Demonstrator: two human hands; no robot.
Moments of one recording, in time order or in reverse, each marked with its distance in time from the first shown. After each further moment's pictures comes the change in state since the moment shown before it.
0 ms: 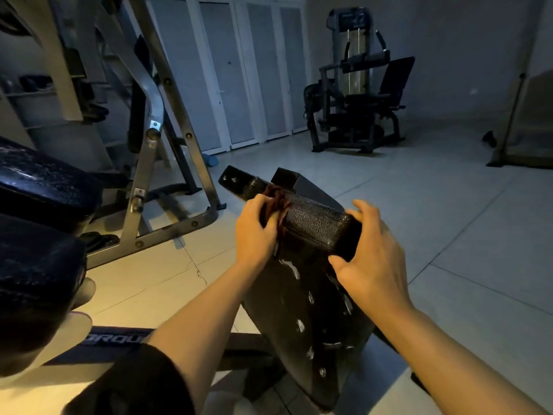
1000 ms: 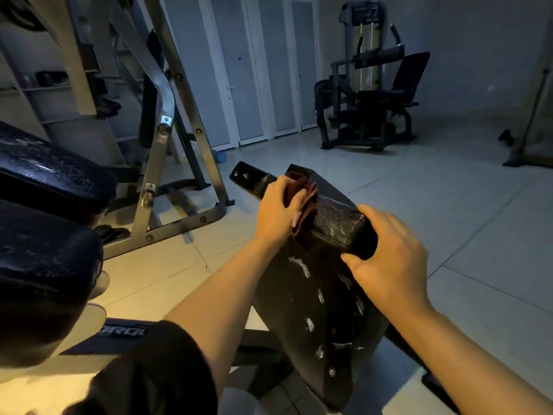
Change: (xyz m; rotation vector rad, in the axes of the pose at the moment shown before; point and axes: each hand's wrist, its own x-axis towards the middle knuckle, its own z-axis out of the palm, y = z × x) left_hand 0.023 0.016 0.007 -0.046 -0.159 -0.032; right_hand 0.002 0.007 0.008 -0.057 0.104 -0.075
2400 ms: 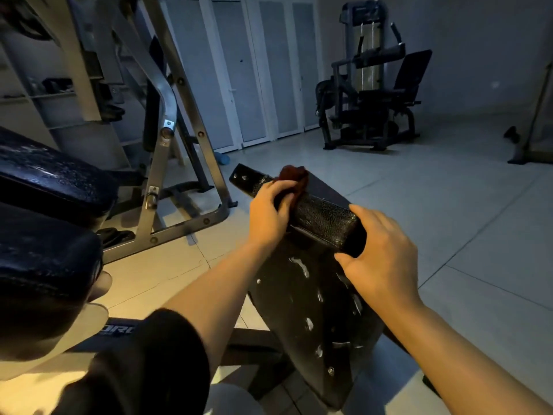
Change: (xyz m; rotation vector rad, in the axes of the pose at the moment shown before) left_hand -0.001 -0.010 -0.001 0.043 0.077 0.116; right_hand 0.003 -0.001 -0.003 -0.039 -0.004 -0.010
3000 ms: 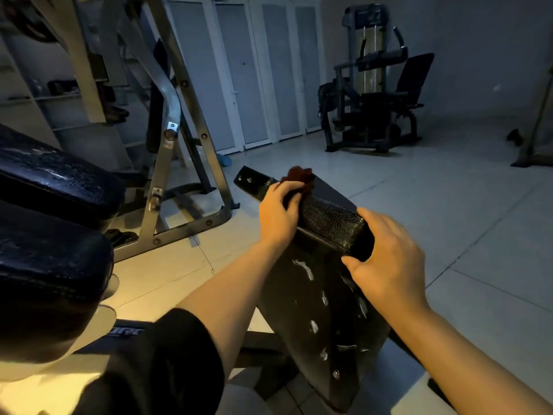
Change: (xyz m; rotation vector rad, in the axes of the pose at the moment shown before) left_hand 0.008 -0.002 0.008 -0.070 0.059 -0.093; right_hand -0.002 -0.002 0.000 0.007 0.001 0.008
